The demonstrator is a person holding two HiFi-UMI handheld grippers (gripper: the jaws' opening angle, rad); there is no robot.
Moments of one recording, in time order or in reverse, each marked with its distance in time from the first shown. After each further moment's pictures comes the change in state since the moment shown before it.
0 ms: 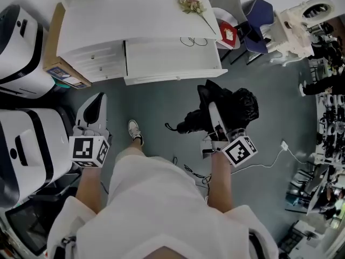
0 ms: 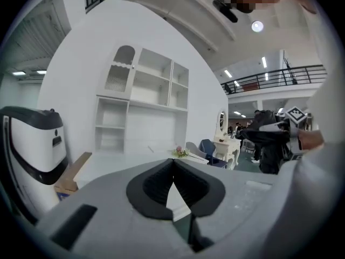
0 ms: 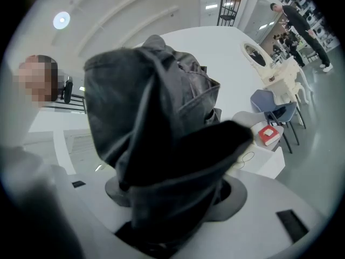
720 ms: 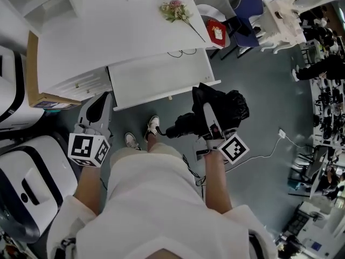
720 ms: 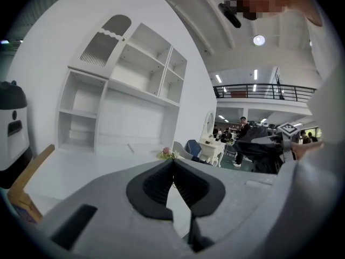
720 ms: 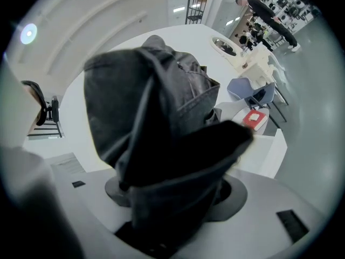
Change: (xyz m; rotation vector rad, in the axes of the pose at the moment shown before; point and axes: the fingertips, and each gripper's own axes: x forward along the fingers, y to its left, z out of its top) left arm 0.173 0.014 0.018 -0.069 0.038 -0.212; right arm 0.103 -0.080 0.022 0.221 -0.047 -0.131
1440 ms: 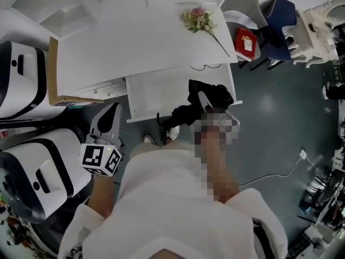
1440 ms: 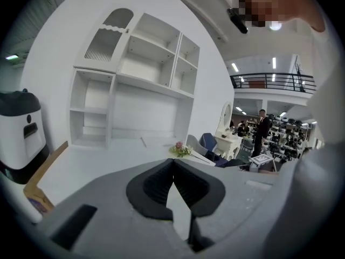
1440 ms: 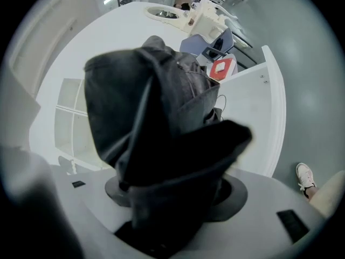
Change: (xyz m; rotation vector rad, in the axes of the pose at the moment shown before) left arm 0.047 0.005 0.009 -0.034 0.094 0.176; right arm 0.140 -0.160 -0.060 0.530 0.172 -0.173
